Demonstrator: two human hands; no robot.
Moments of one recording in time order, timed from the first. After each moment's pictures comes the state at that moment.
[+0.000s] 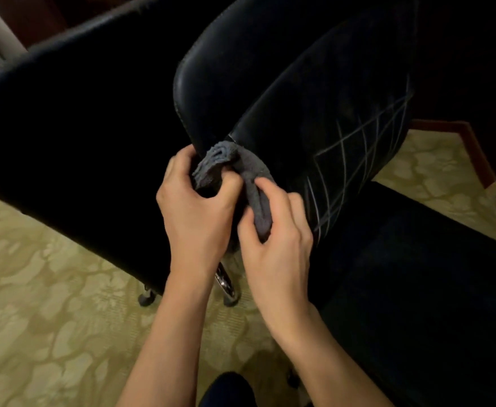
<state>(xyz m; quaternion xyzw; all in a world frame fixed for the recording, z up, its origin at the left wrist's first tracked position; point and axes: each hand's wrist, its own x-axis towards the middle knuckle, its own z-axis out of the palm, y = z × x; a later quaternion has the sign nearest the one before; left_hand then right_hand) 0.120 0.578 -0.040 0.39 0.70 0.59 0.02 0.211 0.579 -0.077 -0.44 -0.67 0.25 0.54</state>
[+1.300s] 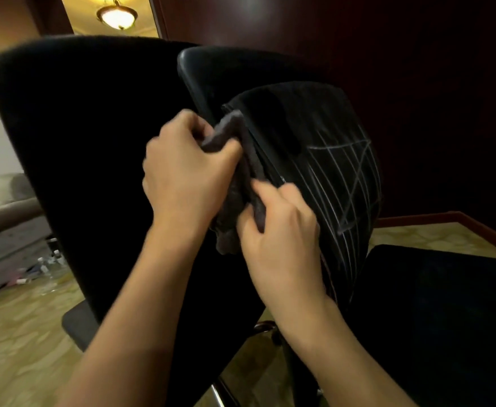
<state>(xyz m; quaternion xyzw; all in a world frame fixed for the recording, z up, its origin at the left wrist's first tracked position) 0.109 0.563 -0.078 0.48 0.64 0.56 -0.23 0.201 0.568 -0.159 -0.34 -0.70 0.08 0.62</state>
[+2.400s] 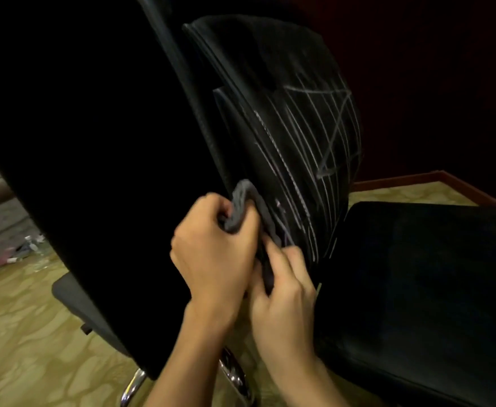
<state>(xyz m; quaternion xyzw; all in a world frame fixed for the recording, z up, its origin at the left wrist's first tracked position) 0.143 0.545 -0.231 0.50 0.63 0.56 -0.21 0.210 0.544 -0.304 -0.39 -0.63 0.15 0.66</state>
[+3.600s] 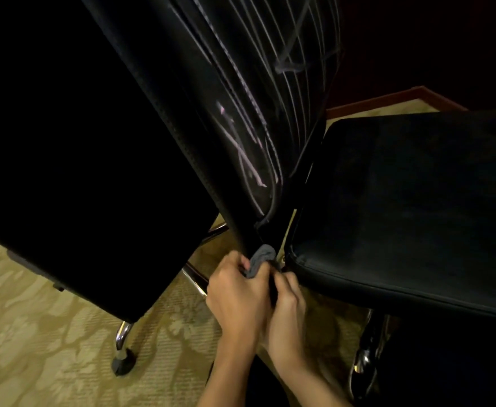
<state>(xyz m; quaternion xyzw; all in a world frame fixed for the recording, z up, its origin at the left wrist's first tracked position) 0.163 0.535 -0.427 0.45 0.79 0.41 0.02 0.220 0.524 -0.482 -0.53 -0.55 0.37 0.52</state>
